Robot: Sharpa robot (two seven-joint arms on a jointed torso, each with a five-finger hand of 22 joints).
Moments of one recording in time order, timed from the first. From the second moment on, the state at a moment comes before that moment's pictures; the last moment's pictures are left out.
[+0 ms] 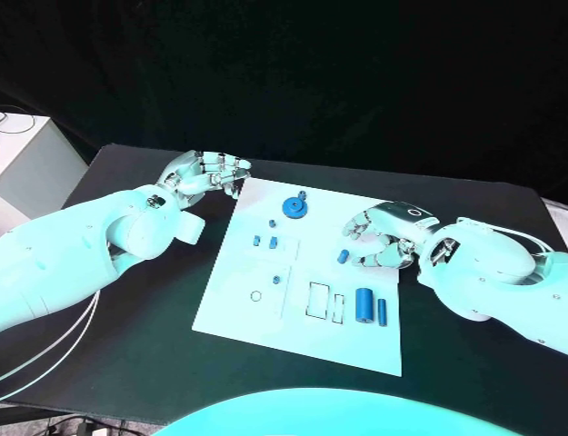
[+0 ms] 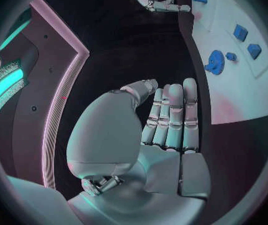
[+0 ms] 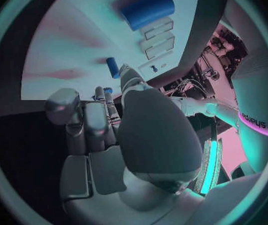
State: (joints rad) left arm 0.91 -0.88 0.31 1.40 -0.35 -0.12 0.25; left_hand 1.39 -0.17 0.52 0.04 0.28 0.89 0.19 0.30 0.31 0.94 0.12 0.50 0.18 0.98 0.06 1.21 0.45 0.19 0.86 0.15 1.01 0.59; right arm 1.14 -0.90 -0.10 1.71 -1.63 -0.30 -0.20; right_hand 1.50 -0.23 0.08 0.29 0.25 0.91 0.14 0.12 0.28 0.95 0.10 0.22 0.07 1.45 0.01 1.24 0.96 0.12 1.40 0.10 1.02 1.03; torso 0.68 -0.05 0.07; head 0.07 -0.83
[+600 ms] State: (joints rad) left arm 0.91 -0.88 0.31 1.40 -0.35 -0.12 0.25; left_hand 1.39 -0.17 0.52 0.04 0.28 0.89 0.19 0.30 0.31 0.94 0.12 0.50 0.18 0.98 0.06 1.21 0.45 0.19 0.86 0.15 1.01 0.59; right arm 1.13 -0.85 -0.10 1.67 -1.68 -0.25 -0.20; right_hand 1.53 -0.17 0.12 0.29 0.22 0.96 0.14 0.13 0.28 1.00 0.09 0.23 0.07 1.45 0.00 1.25 0.98 0.12 1.41 0.10 1.07 1.08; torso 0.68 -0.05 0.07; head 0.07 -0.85
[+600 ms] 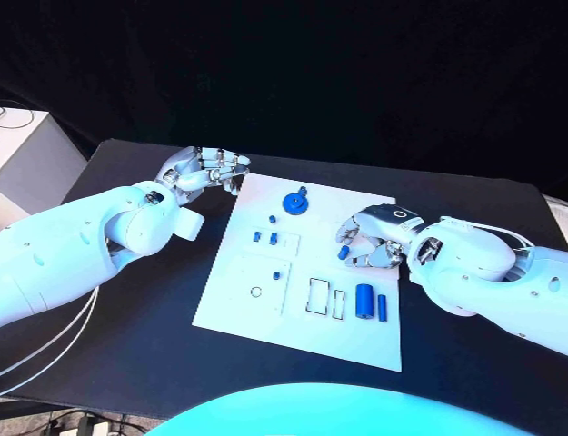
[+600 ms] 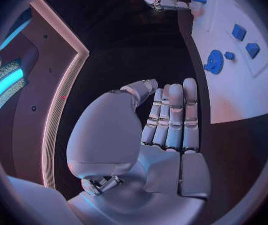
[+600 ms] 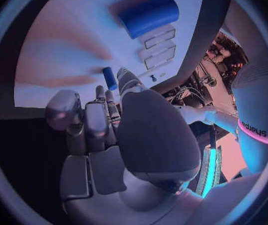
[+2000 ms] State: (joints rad) left arm 0.91 -0.88 0.31 1.39 -0.35 -0.11 0.25; left_hand 1.39 -0.17 0.52 0.04 0.28 0.89 0.19 0.30 0.31 0.94 0.12 0.50 0.18 0.98 0.06 1.21 0.45 0.19 0.86 0.15 1.00 0.59; right arm 1.11 -0.86 -0.10 1.74 -1.72 -0.36 -0.24; right_hand 1.48 -0.20 0.59 0.15 0.15 1.12 0.12 0.23 0.36 1.22 0.11 0.10 0.07 1.47 -0.02 1.32 1.05 0.08 1.46 0.07 1.27 1.30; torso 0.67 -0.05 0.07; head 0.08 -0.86
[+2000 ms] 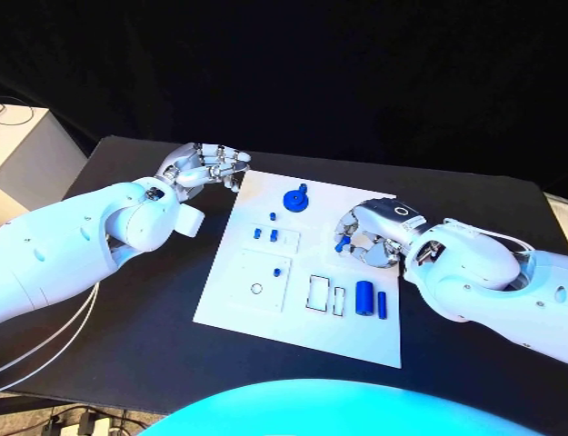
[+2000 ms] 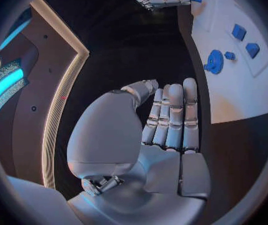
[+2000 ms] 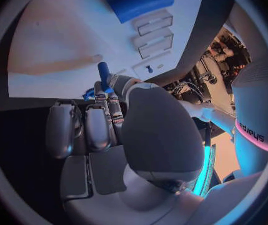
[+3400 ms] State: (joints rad) left arm 0.91 -0.85 0.31 1.38 -0.35 -0.10 0.25; left_hand 1.39 -0.17 0.50 0.06 0.28 0.88 0.19 0.31 0.31 0.93 0.13 0.50 0.18 0.98 0.06 1.21 0.45 0.19 0.86 0.15 0.99 0.58; right arm 1.00 -0.54 -0.11 1.68 -1.75 -0.43 -0.18; right_hand 1.45 -0.21 0.62 0.11 0.16 1.11 0.13 0.24 0.37 1.23 0.11 0.08 0.07 1.47 -0.02 1.32 1.04 0.08 1.46 0.07 1.27 1.30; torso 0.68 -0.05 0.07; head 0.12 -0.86
